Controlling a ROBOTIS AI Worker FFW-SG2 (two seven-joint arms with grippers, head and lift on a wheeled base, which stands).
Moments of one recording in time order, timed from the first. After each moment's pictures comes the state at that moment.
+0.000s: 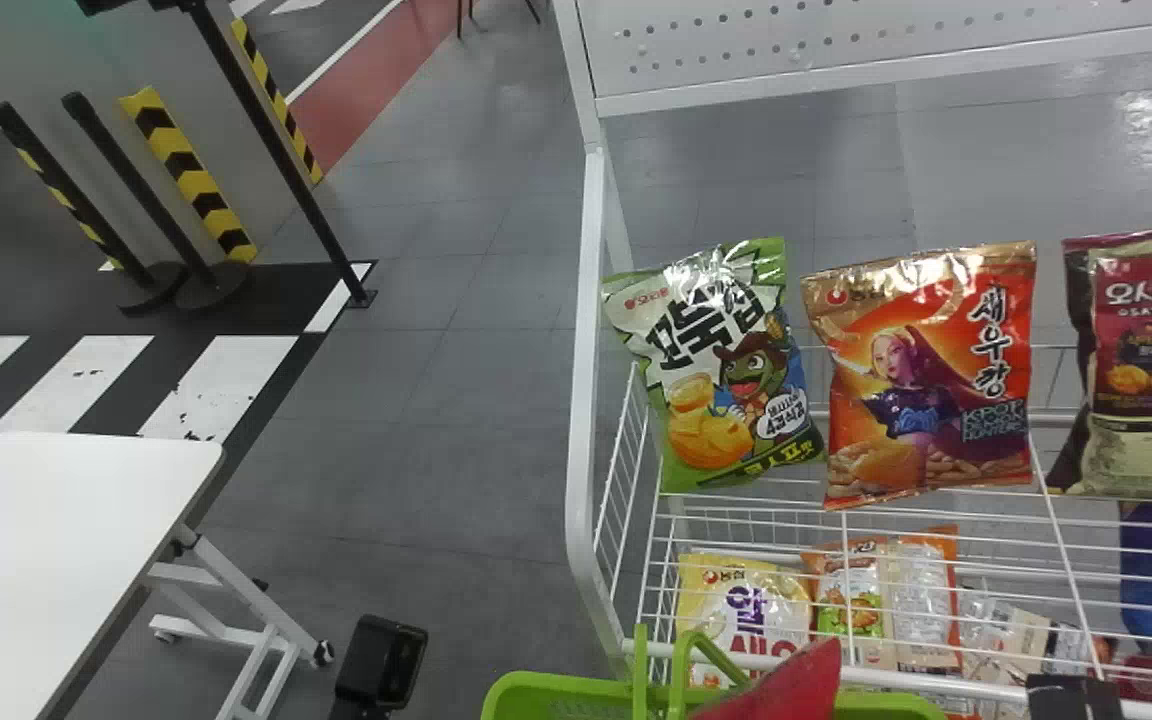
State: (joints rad) left arm 0.57 0.33 0.29 -2.22 0.37 1.37 -1.57; right arm 0.41 0.00 0.15 -2.13 -0.49 1.30 0.45
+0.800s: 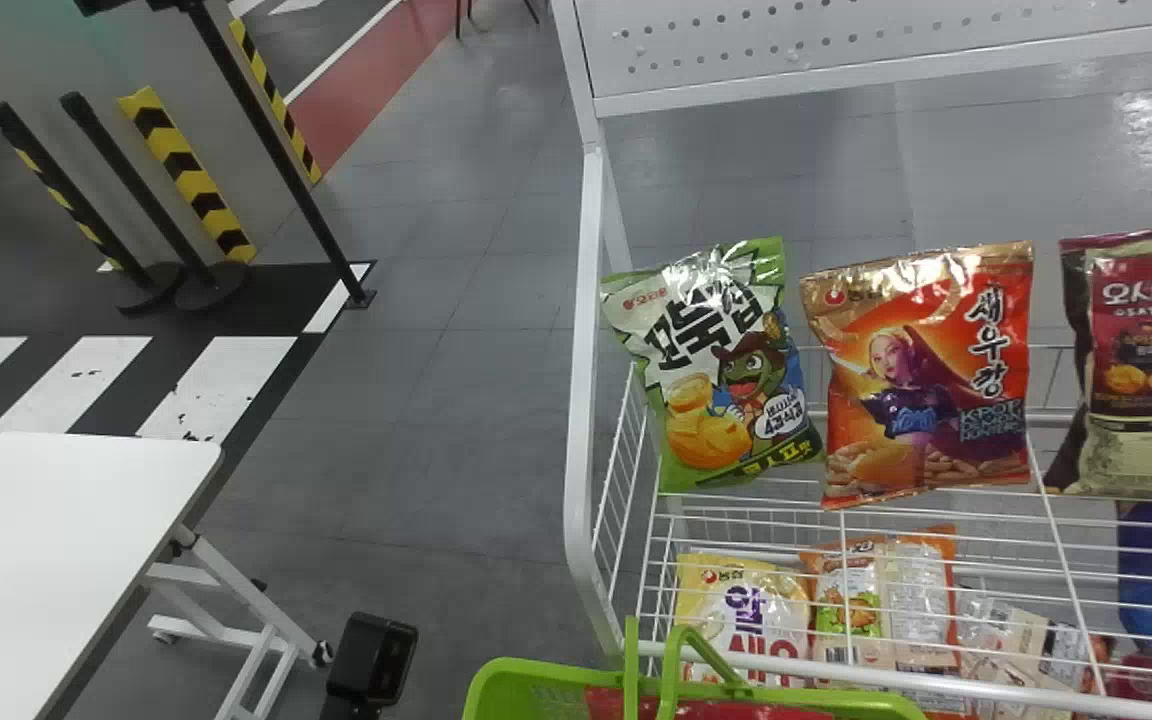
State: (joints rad) left arm 0.57 0.33 0.31 -2.20 0.37 1.37 -1.57; right arm 0.56 0.00 -0.05 -2.39 -0.56 1.35 0.62
